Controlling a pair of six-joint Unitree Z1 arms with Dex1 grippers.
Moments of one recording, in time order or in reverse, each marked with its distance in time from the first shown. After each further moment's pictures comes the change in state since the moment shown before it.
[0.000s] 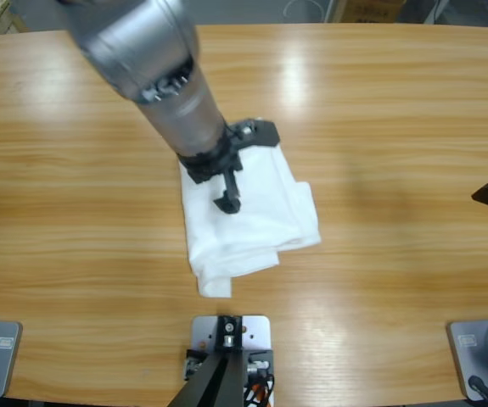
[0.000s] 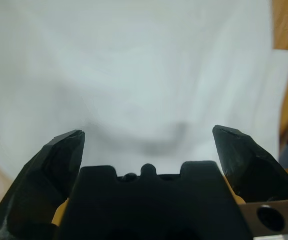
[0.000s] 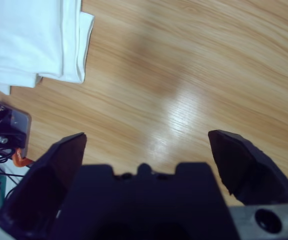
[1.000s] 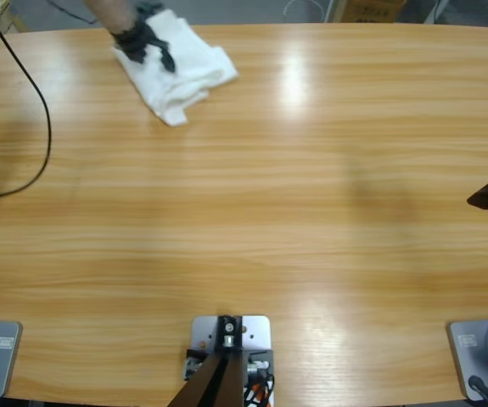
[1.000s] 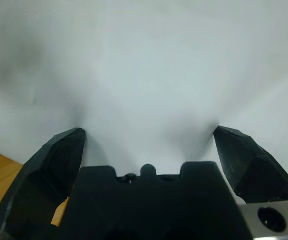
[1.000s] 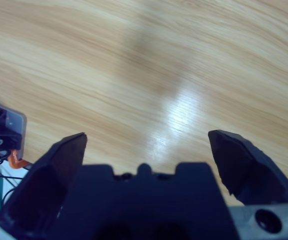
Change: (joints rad) arm 0 0.641 0.409 -0.672 0.116 0.054 -0.372; arm 1 0.001 0.001 0.037 -0.031 -0.006 0.009
